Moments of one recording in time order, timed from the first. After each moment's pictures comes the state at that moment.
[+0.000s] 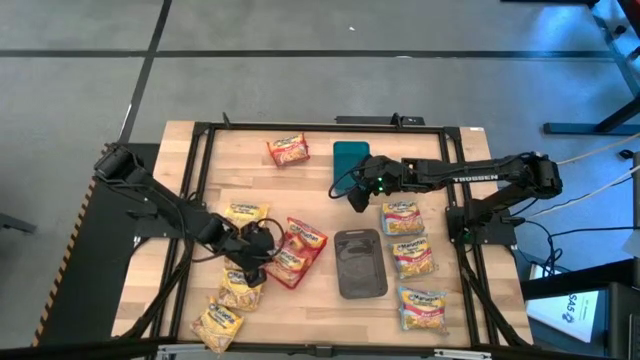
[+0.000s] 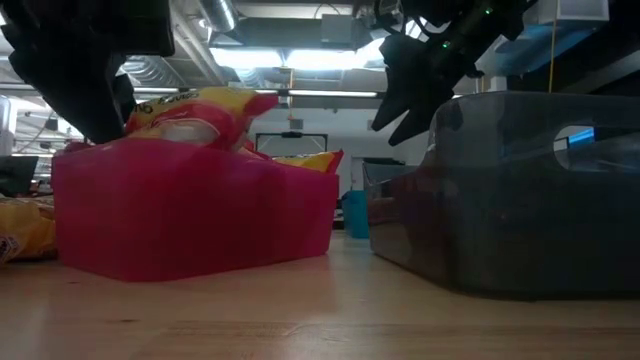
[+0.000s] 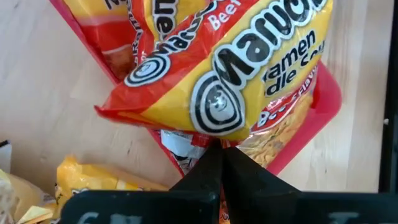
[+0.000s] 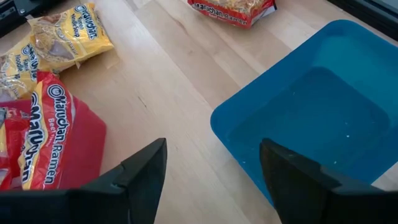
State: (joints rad) left arm -0.52 1.35 0.74 -0.37 -0.22 -0.84; right arm -0.12 1.41 0.95 -0.32 0.16 0.52
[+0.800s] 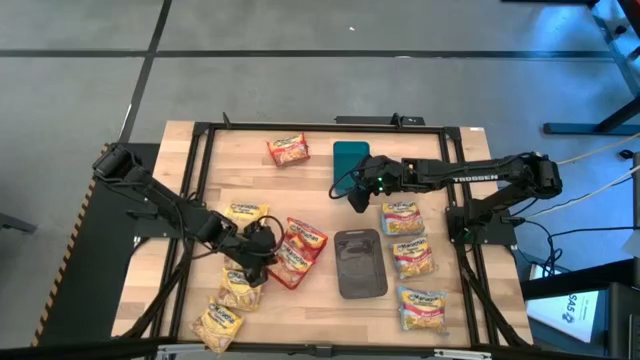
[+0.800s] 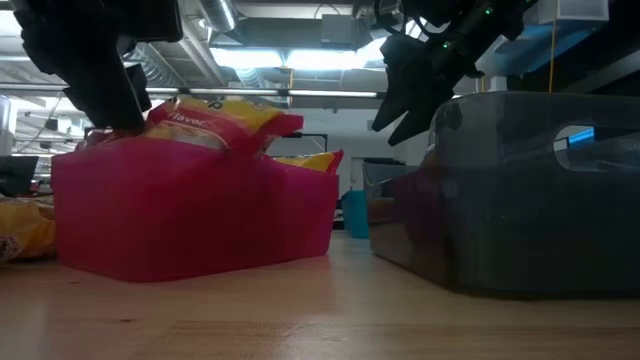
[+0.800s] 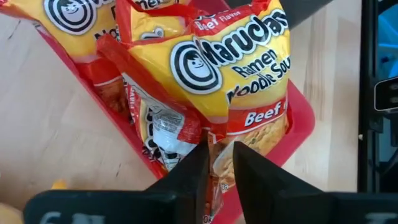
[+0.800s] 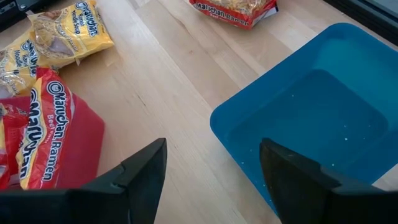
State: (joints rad) left arm -0.51 1.33 0.74 -0.30 -0.24 -0.80; right arm -0.12 1.41 0.95 -0.32 0.16 0.49
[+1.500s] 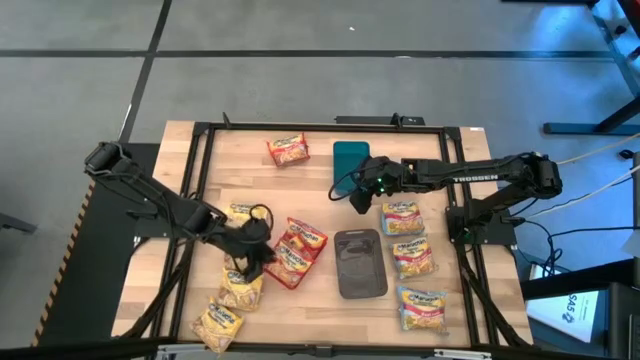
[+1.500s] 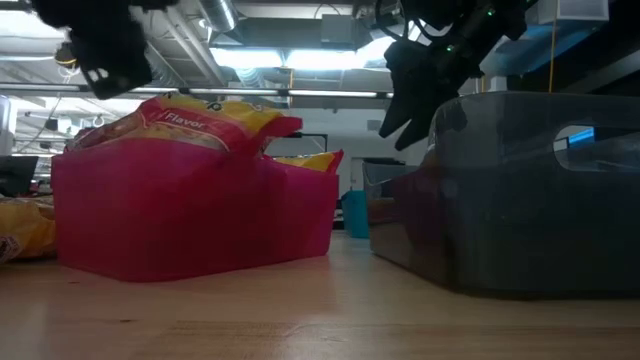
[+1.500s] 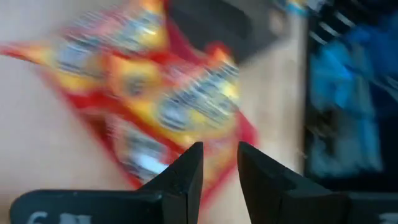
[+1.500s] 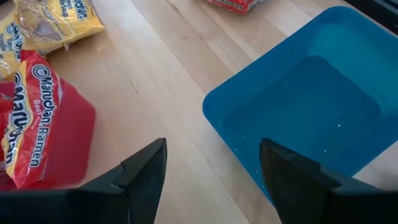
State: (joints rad) left arm -0.50 1.19 0.74 -0.28 -0.18 -0.82; right arm -0.12 1.41 0.95 -0.37 0.16 0.49
